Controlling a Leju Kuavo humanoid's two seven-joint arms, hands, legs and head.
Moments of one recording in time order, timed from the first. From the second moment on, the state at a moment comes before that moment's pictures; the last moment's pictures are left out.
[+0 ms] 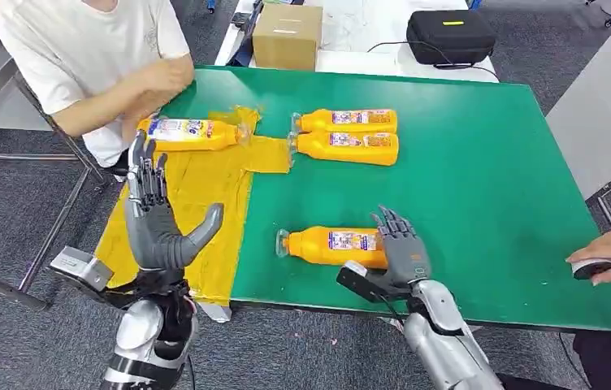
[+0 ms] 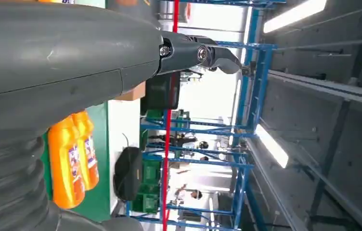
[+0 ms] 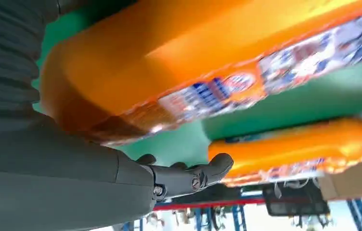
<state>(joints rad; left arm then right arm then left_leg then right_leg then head) -0.10 -0.27 -0.26 -1.56 0.07 0.13 -0.64 -0.37 -0.02 0.33 -0.80 1.12 -0.40 -0.26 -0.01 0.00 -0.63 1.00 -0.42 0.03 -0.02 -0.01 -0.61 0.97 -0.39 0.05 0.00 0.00</state>
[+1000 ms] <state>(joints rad) -0.12 -0.26 -0.24 -1.52 -0.08 0.18 -0.58 -0.61 0.01 0.53 -0.58 1.19 -0.05 0.23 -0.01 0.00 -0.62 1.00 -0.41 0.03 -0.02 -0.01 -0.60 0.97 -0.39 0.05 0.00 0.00</state>
